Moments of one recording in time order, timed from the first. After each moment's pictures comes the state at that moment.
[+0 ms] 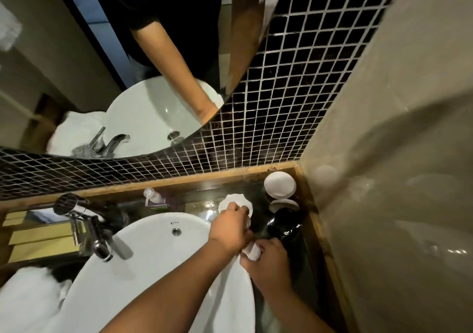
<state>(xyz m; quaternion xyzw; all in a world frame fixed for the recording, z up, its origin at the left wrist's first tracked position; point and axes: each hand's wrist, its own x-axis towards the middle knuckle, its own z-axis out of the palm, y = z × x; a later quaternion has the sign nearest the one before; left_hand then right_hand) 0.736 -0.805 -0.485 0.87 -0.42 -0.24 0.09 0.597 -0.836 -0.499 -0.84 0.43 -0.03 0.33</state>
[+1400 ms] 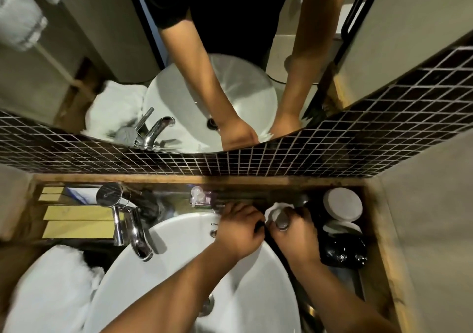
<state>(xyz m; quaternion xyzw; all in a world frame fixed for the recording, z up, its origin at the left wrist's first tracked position) 0.819 -0.744 -0.542 0.85 -0.46 -0.09 0.24 0.718 -0.863 -0.520 -0.88 0.43 0.00 0.21</state>
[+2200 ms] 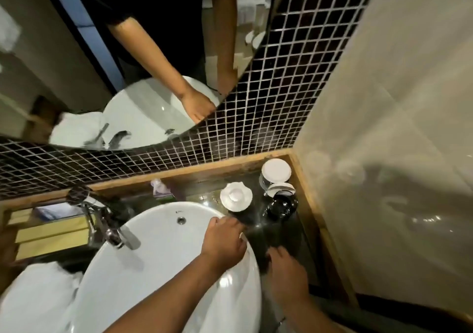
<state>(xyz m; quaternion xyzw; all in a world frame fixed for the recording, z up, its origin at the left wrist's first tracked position) 0.710 -0.733 -0.484 0.83 -0.52 -0.17 0.07 0.535 -0.800 -0.503 -0.87 0.43 0.11 0.21</state>
